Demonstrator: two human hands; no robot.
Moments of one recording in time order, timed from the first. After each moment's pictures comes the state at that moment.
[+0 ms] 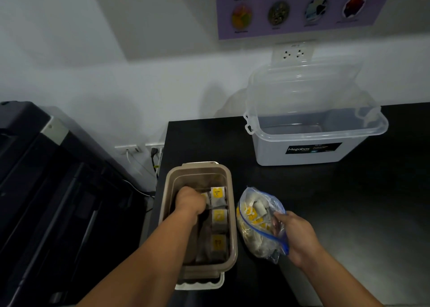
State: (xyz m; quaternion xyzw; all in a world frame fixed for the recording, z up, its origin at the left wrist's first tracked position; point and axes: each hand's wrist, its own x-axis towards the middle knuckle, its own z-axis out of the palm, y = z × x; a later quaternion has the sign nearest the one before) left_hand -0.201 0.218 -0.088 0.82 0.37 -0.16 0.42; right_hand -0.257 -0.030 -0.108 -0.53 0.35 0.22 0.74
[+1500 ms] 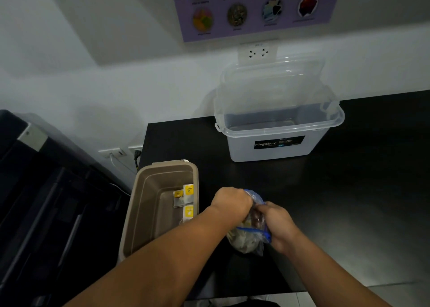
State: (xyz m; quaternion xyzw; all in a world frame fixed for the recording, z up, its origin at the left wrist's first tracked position) left_hand -0.204 0.048 -0.055 0.92 -0.22 -0.31 -0.13; right_hand -0.251 -0.071 -0.099 -0.59 0.31 0.25 0.70
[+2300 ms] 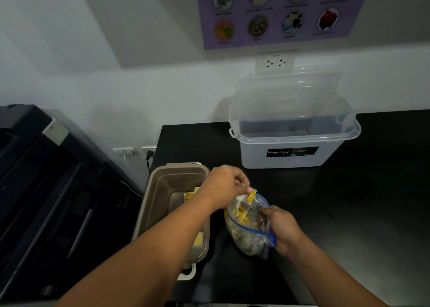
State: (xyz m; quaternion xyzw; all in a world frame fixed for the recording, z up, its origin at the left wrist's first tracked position) left_hand -0.198 0.111 -0.007 0.91 -0.03 -0.15 0.38; right_hand -0.240 -0.062 -0.094 -0.56 0.31 0.27 0.72
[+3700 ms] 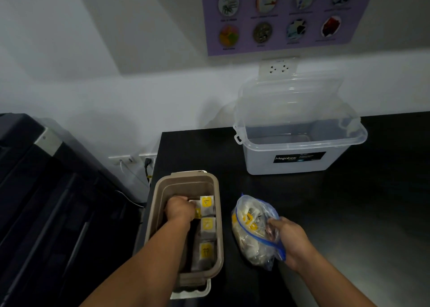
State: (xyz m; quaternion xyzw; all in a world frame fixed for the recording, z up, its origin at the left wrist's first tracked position) left_hand -0.194 0.215 -0.112 0.78 0.43 -0.08 0.45; right_hand -0.248 -0.052 -0.107 -0.56 0.34 0.25 0.71
